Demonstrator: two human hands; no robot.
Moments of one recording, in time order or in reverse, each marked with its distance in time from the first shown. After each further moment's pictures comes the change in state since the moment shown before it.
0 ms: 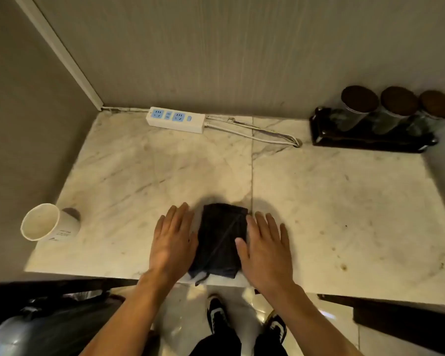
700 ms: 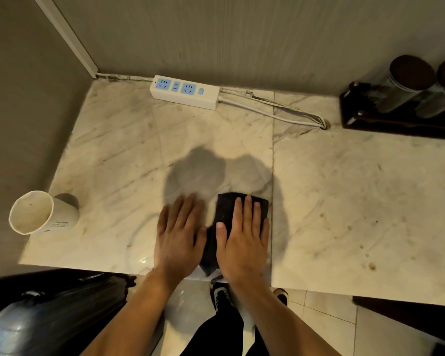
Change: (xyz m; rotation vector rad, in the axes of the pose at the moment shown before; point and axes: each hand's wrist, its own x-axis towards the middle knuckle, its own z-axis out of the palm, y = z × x) left_hand 0.002 -0.027 0.028 -0.067 0.065 -0.015; right_hand 0.026 -0.074 0.069 0.065 0.135 0.149
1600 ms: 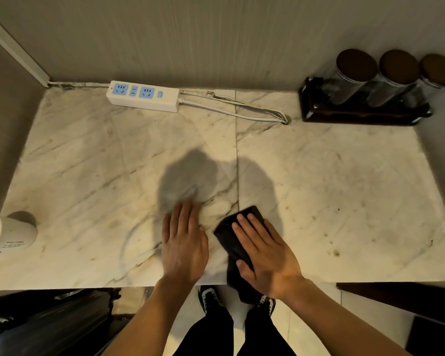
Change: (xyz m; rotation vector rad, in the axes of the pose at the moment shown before) left_hand 0.004 0.076 0.025 -0.015 0.023 -0.034; right_hand -0.005 0.135 -0.039 -0.203 -0.171 -0.528
